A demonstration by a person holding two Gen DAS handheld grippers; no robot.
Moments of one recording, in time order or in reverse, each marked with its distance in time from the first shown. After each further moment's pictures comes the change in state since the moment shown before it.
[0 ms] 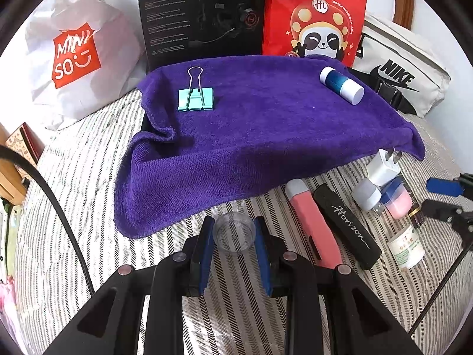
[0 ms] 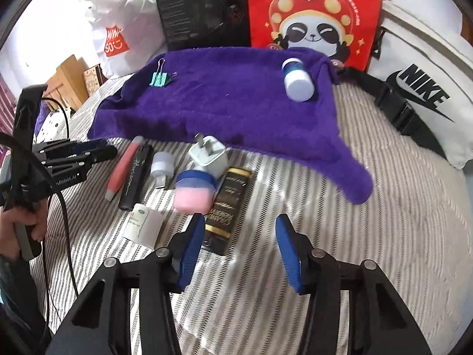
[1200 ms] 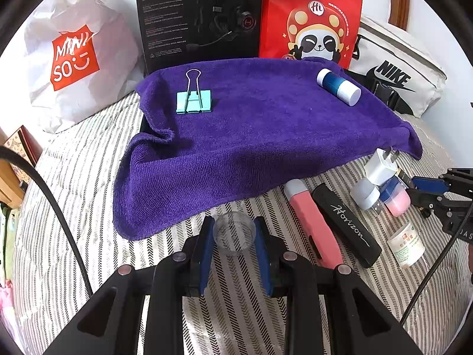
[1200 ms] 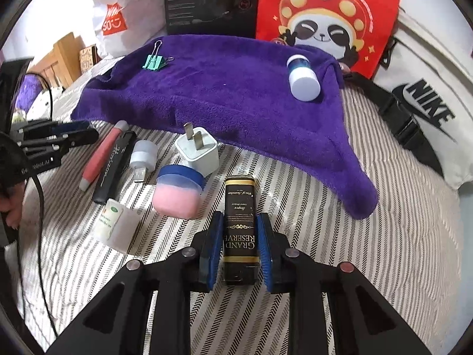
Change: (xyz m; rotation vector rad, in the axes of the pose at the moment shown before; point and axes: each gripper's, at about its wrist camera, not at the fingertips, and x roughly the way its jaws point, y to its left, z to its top) left arm -0.002 -0.001 -0.003 -0.001 -0.020 -0.006; right arm 0.021 0.000 0.006 -0.075 0.024 -0.077
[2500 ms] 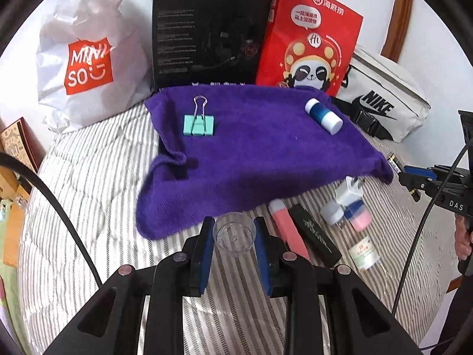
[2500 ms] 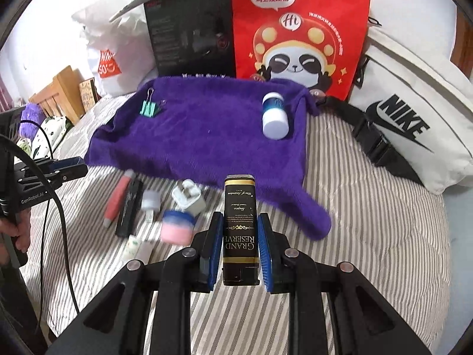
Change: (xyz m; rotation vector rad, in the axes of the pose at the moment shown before) left arm -0.041 0.022 0.013 -0.066 -0.040 -0.094; right arm -0.053 -0.031 0.028 0.065 -0.078 0.026
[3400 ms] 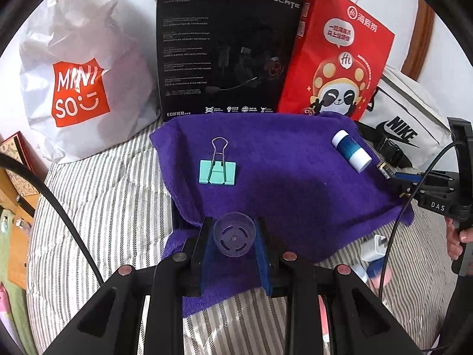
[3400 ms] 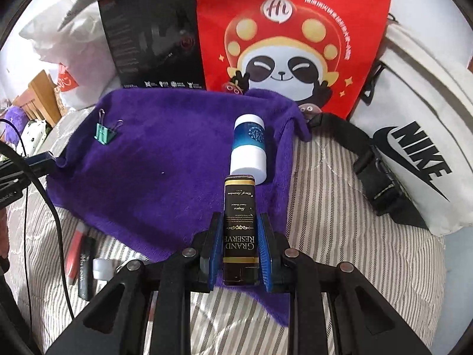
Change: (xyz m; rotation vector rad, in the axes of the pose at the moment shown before) left arm 0.039 0.019 0.062 -0.017 0.000 0.028; right arm 0.070 -0.027 0.069 0.012 0.067 -0.057
